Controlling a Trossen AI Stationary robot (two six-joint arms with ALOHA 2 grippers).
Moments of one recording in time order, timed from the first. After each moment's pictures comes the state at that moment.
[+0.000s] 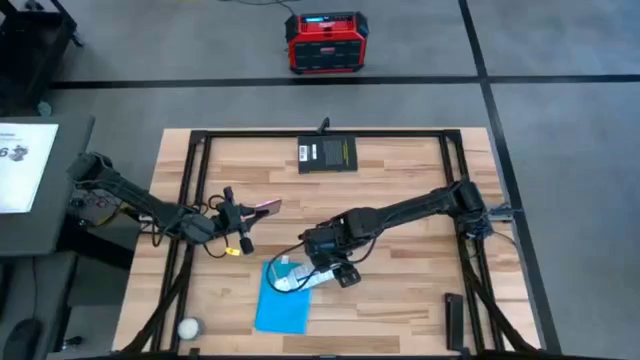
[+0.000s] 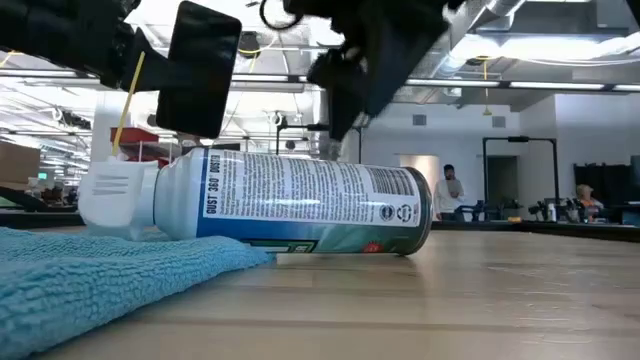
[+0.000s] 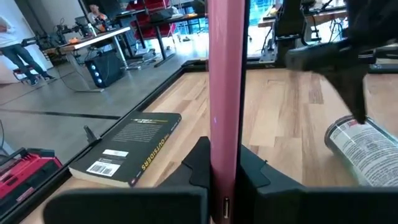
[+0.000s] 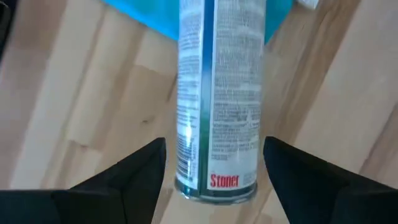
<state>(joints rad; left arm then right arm) -0.45 0.82 0.27 0.30 -0.88 -0.03 0.22 2.06 1.80 -0.97 -0.14 -0.15</state>
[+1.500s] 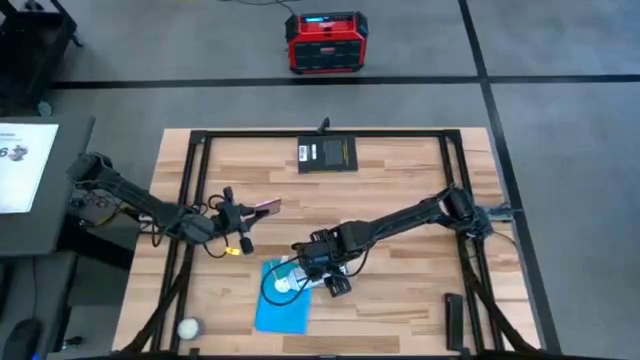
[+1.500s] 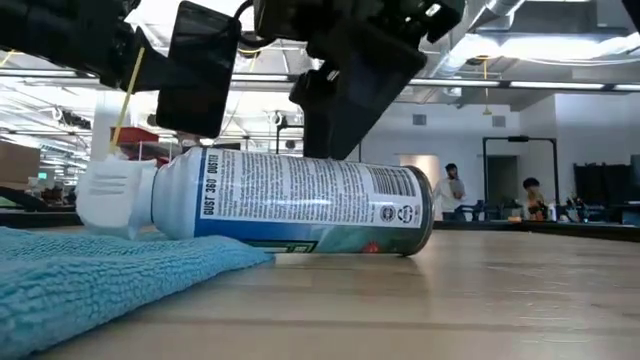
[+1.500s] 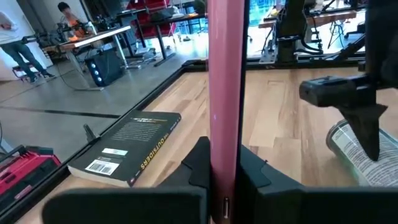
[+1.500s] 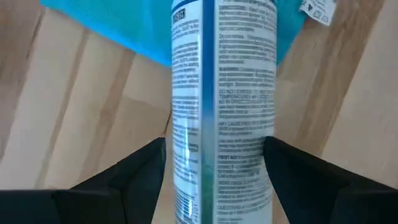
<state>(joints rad) -0.45 0.82 0.27 0.30 -0.88 -0.04 0.26 2.15 1.76 -0.82 -0.08 -0.08</state>
